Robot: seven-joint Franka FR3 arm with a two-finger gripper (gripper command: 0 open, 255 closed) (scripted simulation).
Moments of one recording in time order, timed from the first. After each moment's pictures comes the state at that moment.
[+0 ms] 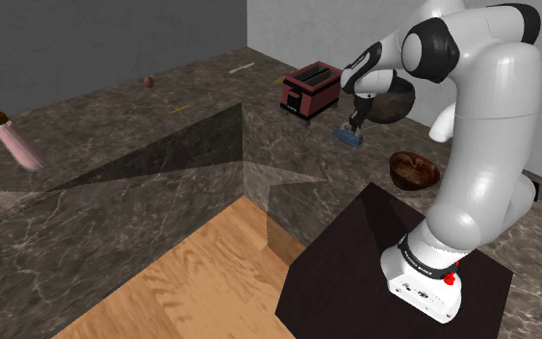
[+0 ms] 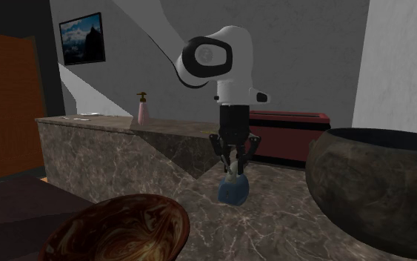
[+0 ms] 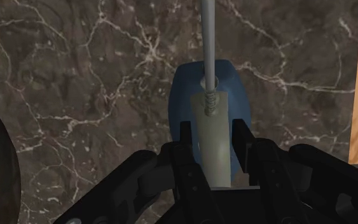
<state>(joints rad) -0.27 0.52 -0.48 -1.94 0.20 2.36 -0.80</state>
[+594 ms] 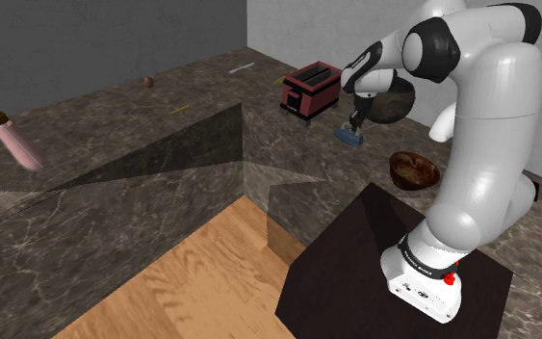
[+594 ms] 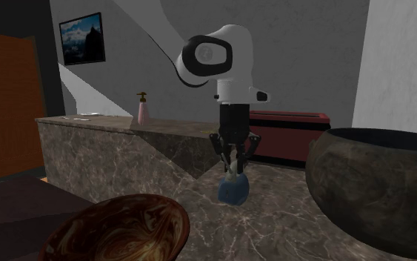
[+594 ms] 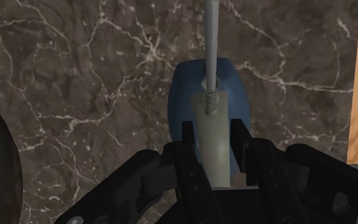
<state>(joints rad) -0.27 0.51 -0.48 -1.94 0.19 2.35 -0.80</state>
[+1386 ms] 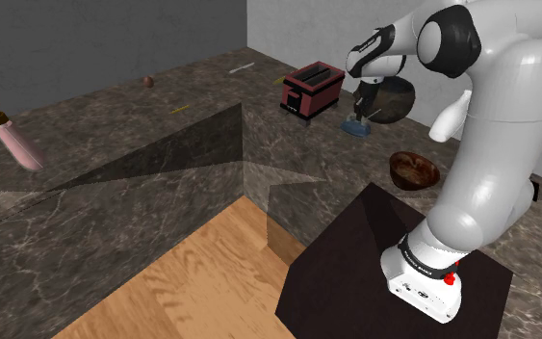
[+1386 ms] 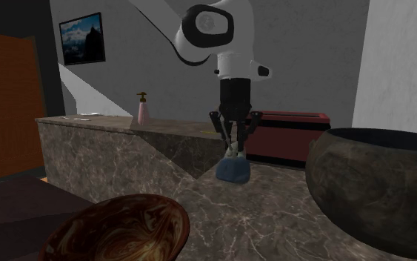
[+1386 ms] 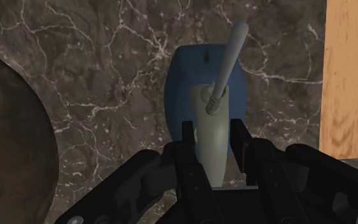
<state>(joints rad) -0.24 0.41 -0.52 -1.92 0.14 2.24 -0.77</state>
